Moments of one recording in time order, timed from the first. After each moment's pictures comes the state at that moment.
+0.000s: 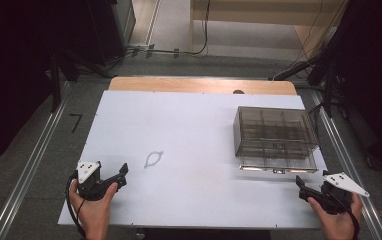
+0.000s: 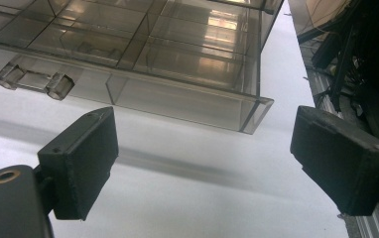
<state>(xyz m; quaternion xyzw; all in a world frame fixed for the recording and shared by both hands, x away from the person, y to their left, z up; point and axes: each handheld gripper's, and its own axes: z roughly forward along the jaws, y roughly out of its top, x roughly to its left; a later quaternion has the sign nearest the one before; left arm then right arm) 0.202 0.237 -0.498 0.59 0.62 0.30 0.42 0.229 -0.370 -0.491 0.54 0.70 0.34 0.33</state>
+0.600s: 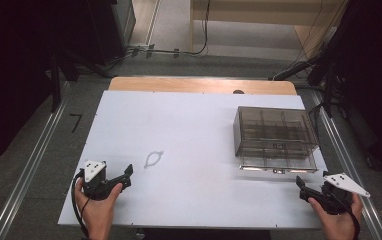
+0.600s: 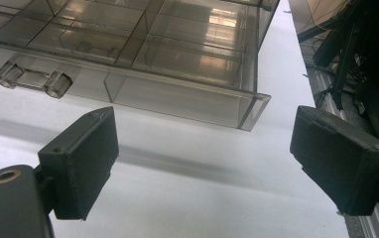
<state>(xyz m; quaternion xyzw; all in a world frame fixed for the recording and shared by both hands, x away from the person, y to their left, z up) 0.206 0.228 -0.500 0.61 0.61 0.29 0.42 0.228 -0.371 -0.492 0.54 0.70 0.34 0.33</state>
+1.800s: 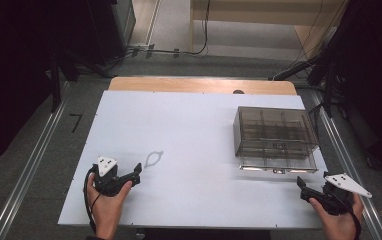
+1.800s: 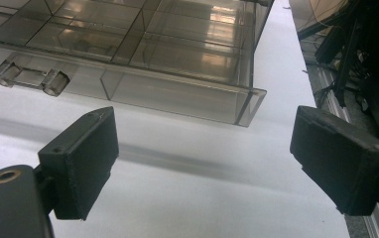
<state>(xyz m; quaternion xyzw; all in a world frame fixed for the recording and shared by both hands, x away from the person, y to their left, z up) 0.223 0.207 -0.506 0.63 0.60 0.28 0.40 0.228 -0.373 -0.492 0.54 0.70 0.34 0.32</state>
